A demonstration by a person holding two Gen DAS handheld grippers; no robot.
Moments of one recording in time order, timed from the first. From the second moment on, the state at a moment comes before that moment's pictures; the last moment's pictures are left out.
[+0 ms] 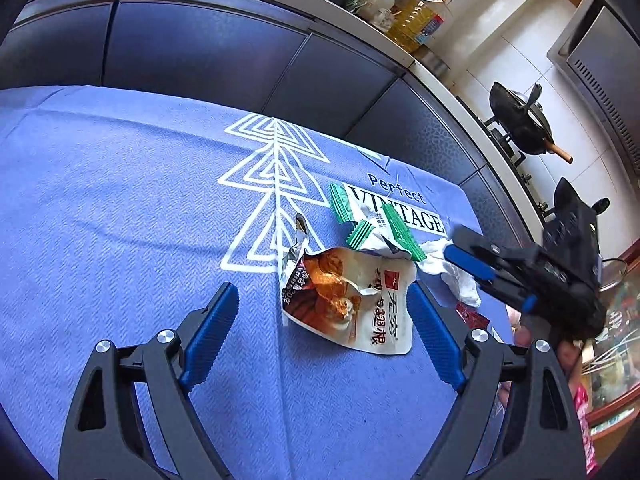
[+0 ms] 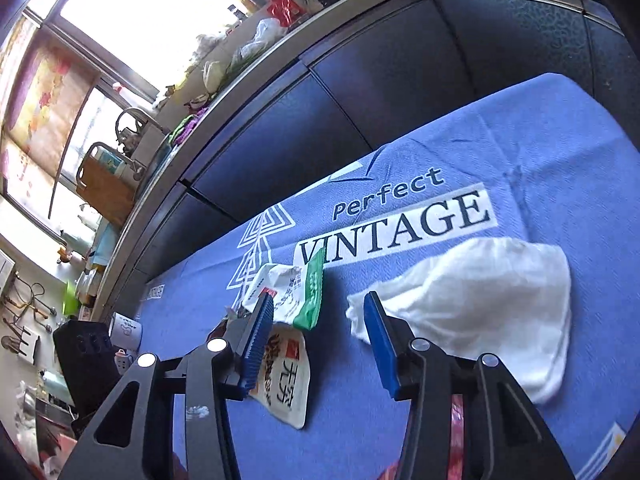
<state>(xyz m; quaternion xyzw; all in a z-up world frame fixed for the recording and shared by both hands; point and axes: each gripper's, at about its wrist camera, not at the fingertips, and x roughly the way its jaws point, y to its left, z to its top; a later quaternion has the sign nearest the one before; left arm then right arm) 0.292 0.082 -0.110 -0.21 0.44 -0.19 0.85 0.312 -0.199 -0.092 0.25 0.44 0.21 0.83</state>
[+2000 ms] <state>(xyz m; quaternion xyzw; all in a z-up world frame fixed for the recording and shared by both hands) 0.246 -0.424 -0.102 0.05 0.49 -0.41 0.77 0.072 -0.567 -0.142 0.30 0.33 -0.11 0.89</state>
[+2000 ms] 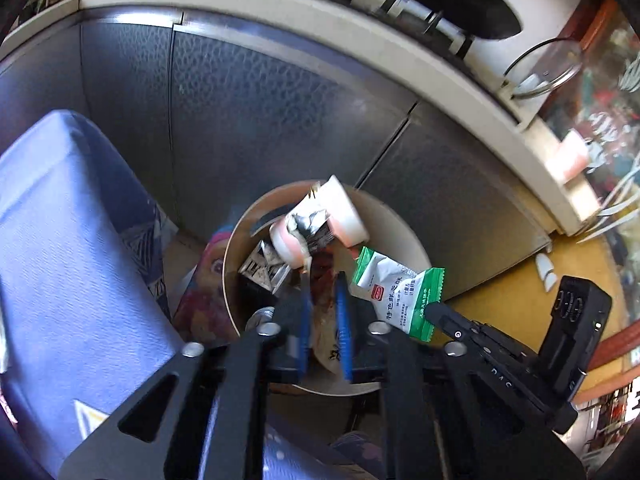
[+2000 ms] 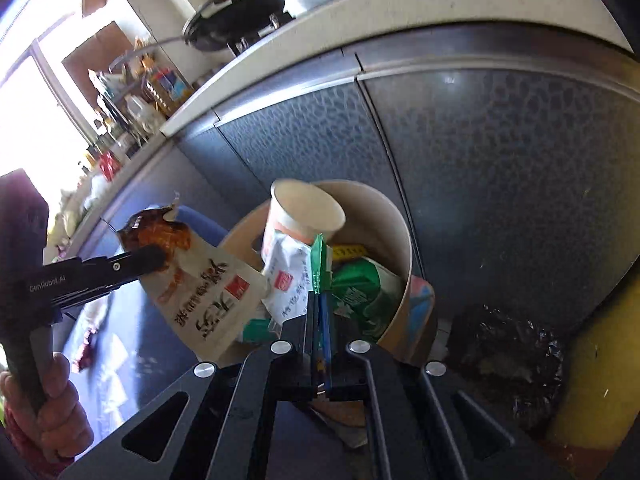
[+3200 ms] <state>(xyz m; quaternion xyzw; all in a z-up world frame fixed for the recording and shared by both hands) 0.094 -0.248 -0.040 0.08 0.37 -0.32 0.87 -0.034 -0.469 -0.072 0.34 0.24 -0.10 0.90</state>
